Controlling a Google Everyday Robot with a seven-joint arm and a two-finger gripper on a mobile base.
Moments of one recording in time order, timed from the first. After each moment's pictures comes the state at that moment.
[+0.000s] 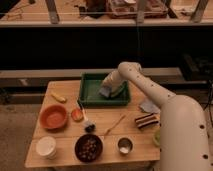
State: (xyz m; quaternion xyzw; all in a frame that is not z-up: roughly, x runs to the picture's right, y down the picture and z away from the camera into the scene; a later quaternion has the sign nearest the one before) arm 0.017 -0.042 0.963 0.00 -0.29 -0.47 0.84
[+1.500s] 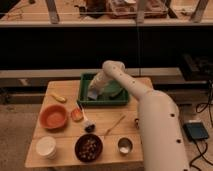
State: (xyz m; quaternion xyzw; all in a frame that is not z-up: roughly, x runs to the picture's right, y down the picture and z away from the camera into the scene) arm -0.063 -0.010 0.967 -0.03 -0.36 -0.52 0.77
